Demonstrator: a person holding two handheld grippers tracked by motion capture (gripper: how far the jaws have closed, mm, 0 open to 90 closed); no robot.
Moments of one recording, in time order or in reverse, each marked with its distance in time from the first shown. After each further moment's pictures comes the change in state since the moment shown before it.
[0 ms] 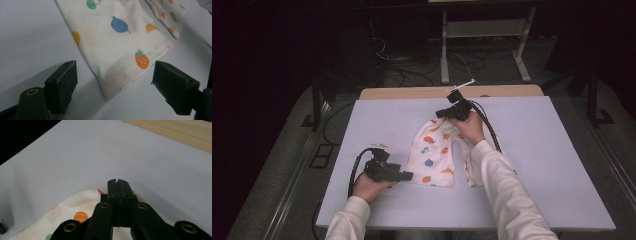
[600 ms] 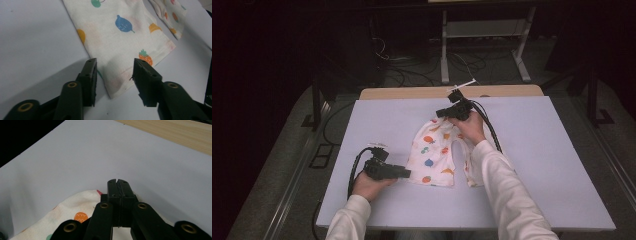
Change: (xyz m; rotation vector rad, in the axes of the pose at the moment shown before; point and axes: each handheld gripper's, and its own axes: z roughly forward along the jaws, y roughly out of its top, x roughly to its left) left arm 0.008 0.001 0.002 0.016 -0.012 -0.023; right arm -0.001 0.000 -0.002 -0.011 0.004 0.000
